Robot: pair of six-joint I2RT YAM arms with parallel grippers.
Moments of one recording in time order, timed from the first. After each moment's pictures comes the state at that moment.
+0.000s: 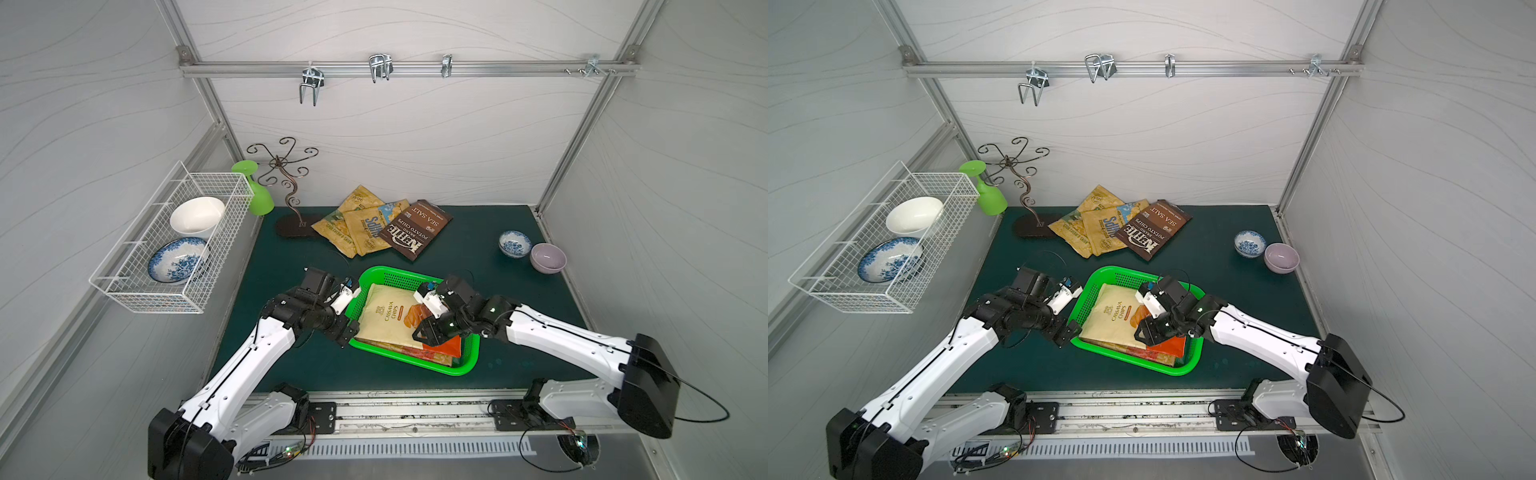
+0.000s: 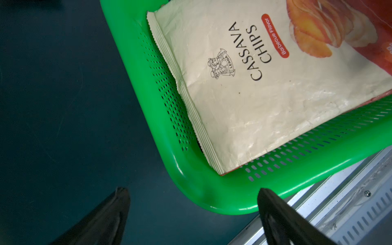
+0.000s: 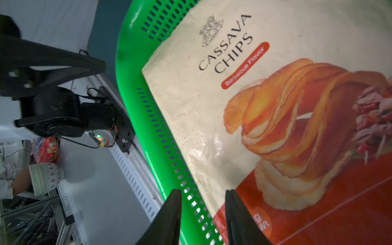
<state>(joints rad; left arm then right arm) -0.36 1.01 0.83 -0.94 0.20 0.23 0.94 1.31 0.86 -0.52 -0.35 0.45</state>
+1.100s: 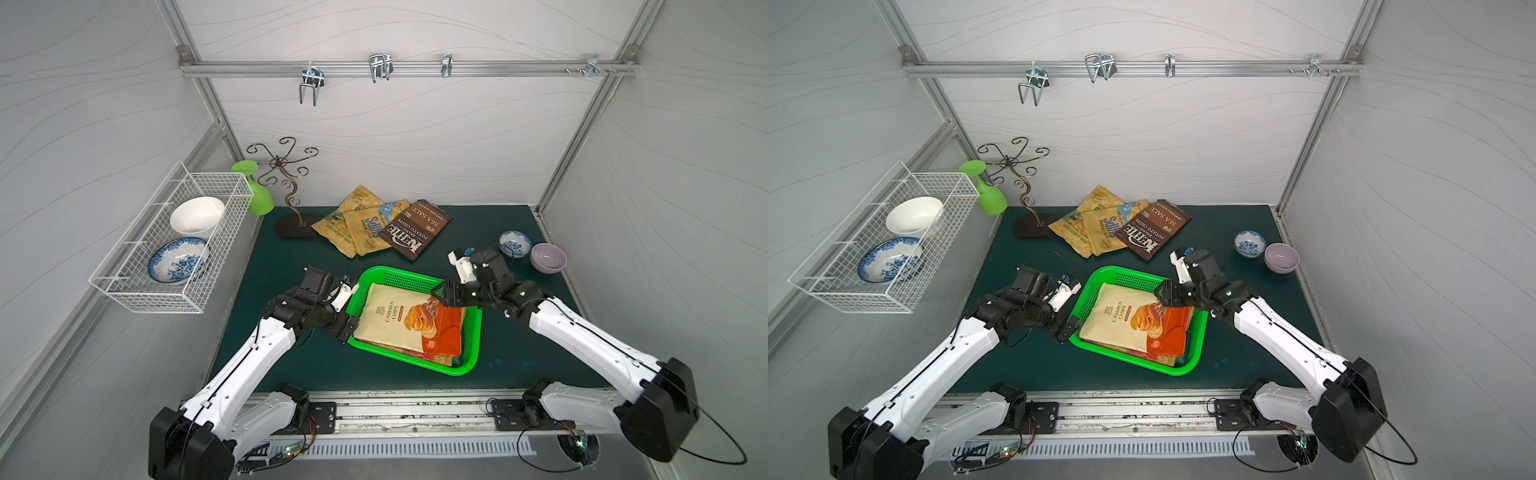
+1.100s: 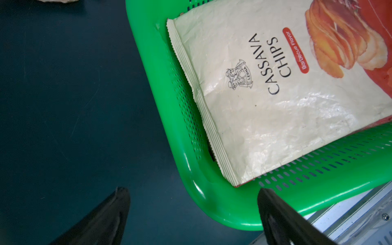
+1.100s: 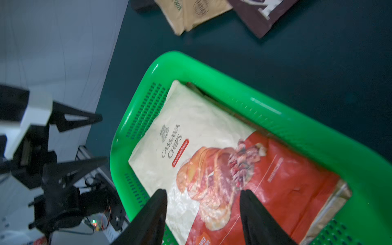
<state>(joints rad) -0.35 1.02 0.82 -0.90 0.14 0.20 0.60 1.23 0.97 -0.49 -0.29 0.50</state>
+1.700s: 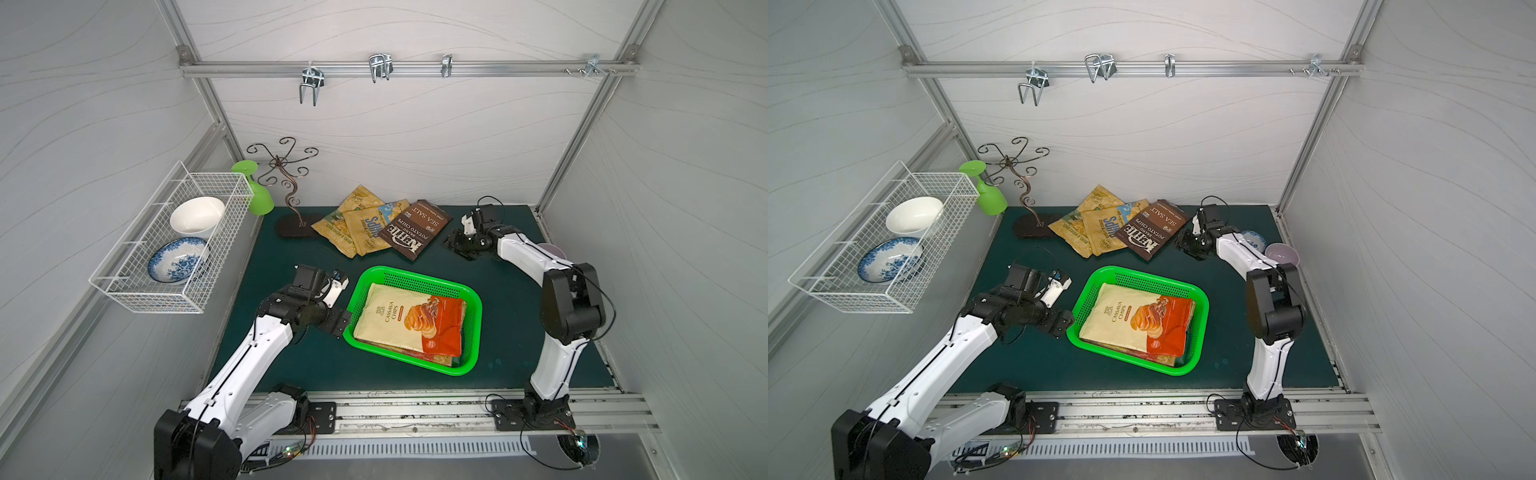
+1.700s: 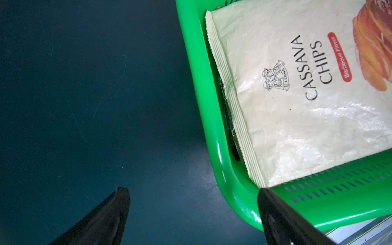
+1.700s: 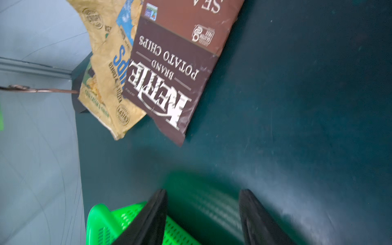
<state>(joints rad) -0.26 1.03 0.82 -0.90 0.14 0.20 0.30 1.95 1.49 -0.45 -0.36 0.59</state>
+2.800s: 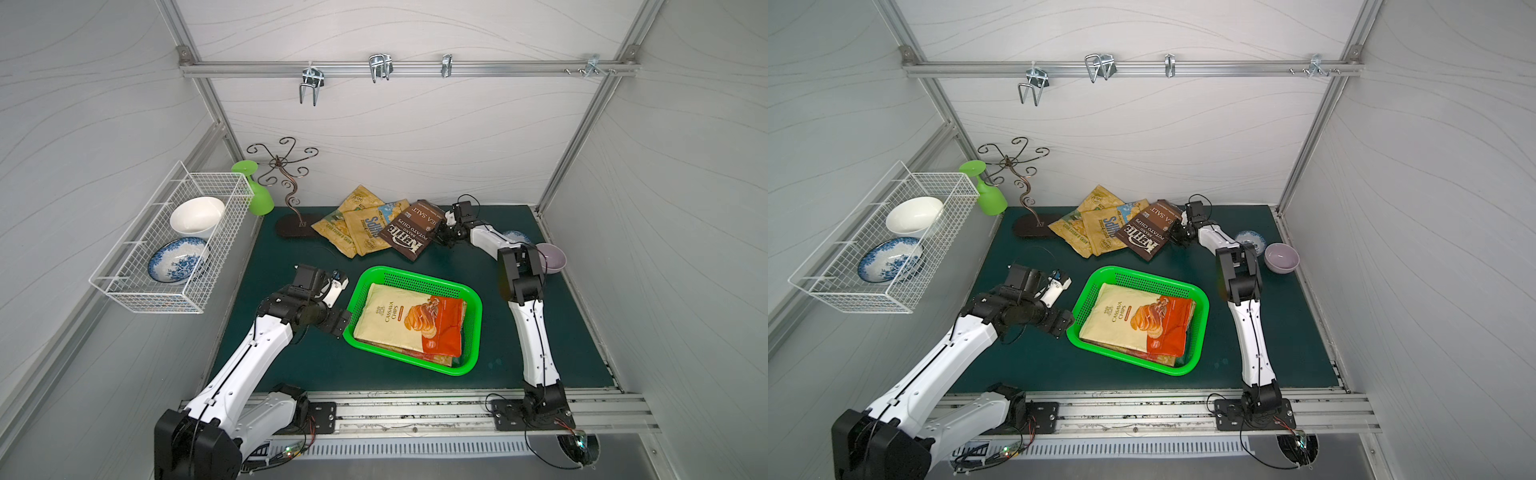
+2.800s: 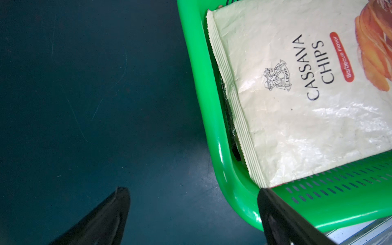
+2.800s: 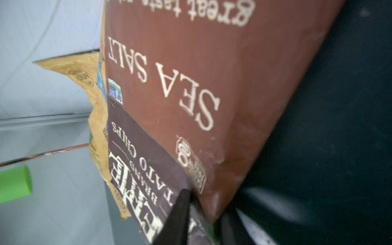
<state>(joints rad) -0.26 1.03 0.81 -0.90 0.13 0.20 0.28 2.52 2.02 -0.33 -0.51 0.80</state>
